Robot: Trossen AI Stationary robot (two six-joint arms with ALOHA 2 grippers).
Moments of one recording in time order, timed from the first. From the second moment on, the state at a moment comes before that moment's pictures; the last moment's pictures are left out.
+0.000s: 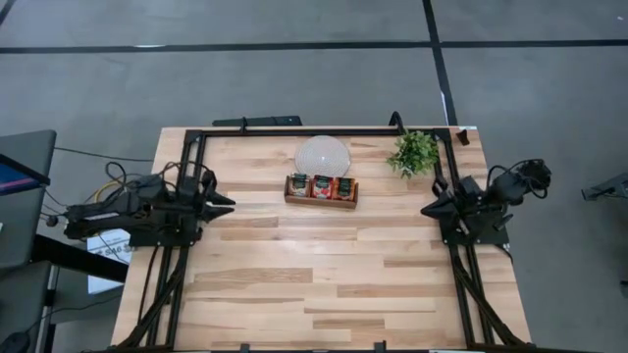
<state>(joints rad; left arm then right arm) 0.10 0.06 0.26 -0.14 0.18 -0.21 0.53 0.02 0.38 -0.25 0.32 0.28</state>
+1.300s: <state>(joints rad) 0.10 0.06 0.09 -0.02 0.07 -0.23 0.42 0.02 0.11 -0.06 0.05 0.15</state>
